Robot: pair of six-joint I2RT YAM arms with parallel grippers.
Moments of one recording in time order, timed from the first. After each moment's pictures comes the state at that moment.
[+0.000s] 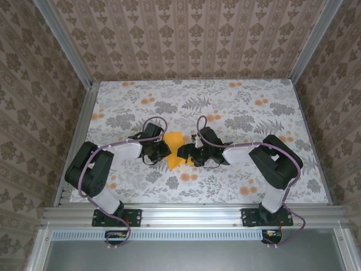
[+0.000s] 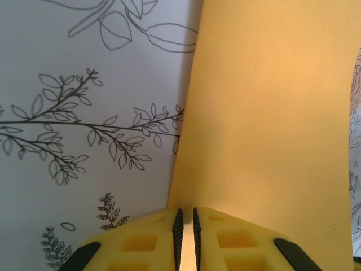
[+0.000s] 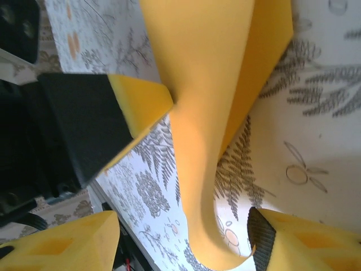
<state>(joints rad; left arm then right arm) -0.56 1.62 0.77 -0.24 0.25 -0.95 0.65 1.78 0.79 0.25 -0.56 1.06</state>
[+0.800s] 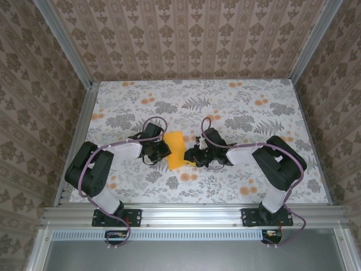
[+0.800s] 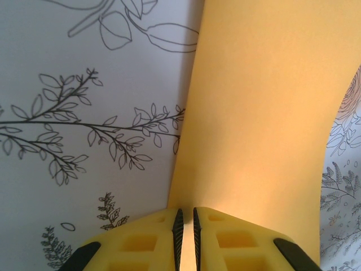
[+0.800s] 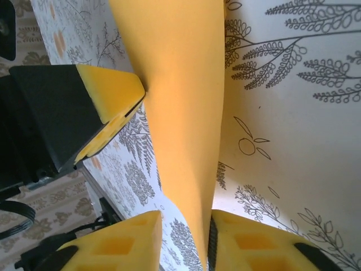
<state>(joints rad) -0.56 1.62 0.77 -0.24 0.25 -0.95 0.63 1.75 0.74 0.20 -0.59 1.07</state>
